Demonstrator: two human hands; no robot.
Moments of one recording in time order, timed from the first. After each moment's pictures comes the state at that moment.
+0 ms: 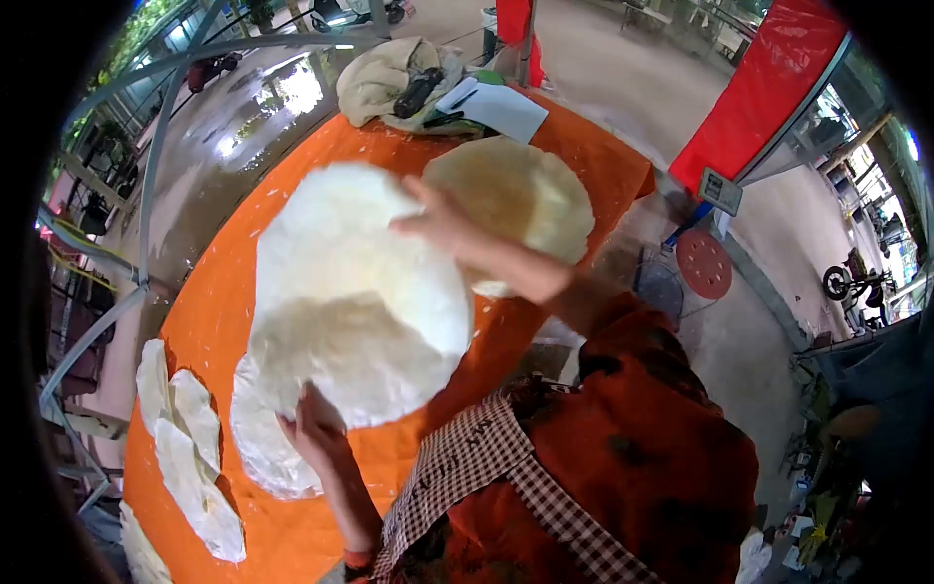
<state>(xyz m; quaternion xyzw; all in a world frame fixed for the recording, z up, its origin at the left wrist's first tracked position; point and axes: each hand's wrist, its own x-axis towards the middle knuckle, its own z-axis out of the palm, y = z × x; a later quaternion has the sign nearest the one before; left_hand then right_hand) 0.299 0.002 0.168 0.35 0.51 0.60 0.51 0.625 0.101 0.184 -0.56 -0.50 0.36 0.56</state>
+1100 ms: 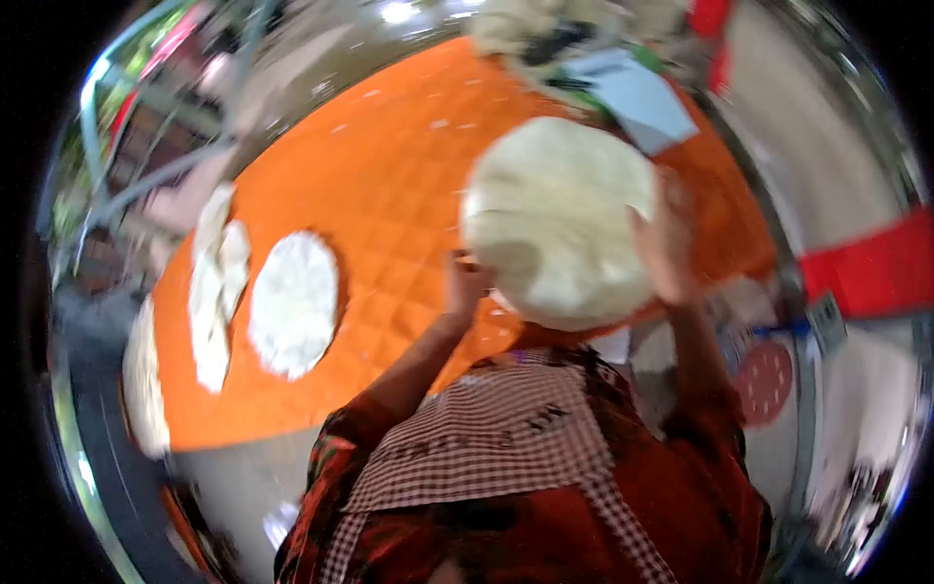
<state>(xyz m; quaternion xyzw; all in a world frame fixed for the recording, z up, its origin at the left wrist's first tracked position) 0.598 0.080 0.006 0.44 0.59 0.41 0.54 0.911 0.068 0.123 -0.70 -0.64 -0.09 0.30</state>
